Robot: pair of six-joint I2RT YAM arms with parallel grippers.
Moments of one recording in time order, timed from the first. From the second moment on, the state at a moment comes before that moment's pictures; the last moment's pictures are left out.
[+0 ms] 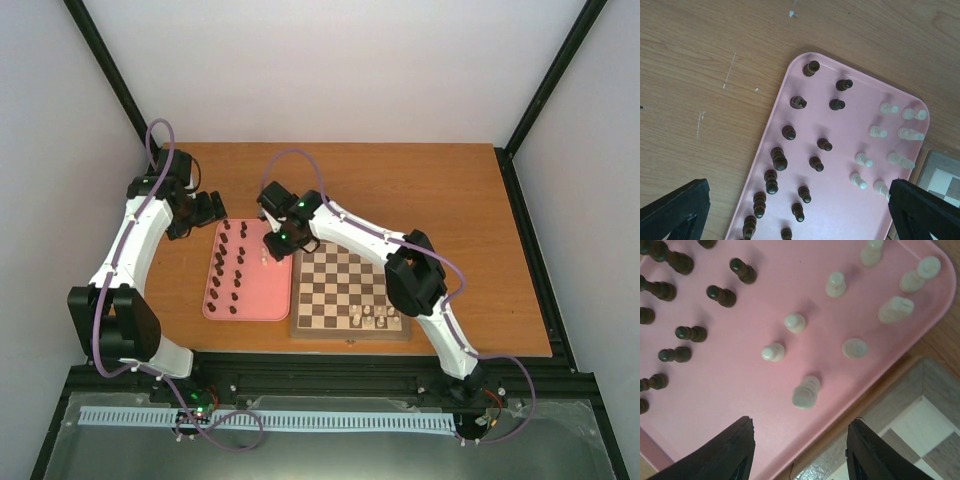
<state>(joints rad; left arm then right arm) -0.02 1.49 1.38 -1.05 0.01 -0.43 0.90 2.24 2.02 -0.95 -0.08 0.21</state>
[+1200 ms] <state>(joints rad) -0.02 1.50 1.38 -1.05 0.01 -0.43 0.92 2.41 2.19 -1.05 -0.09 0.17</state>
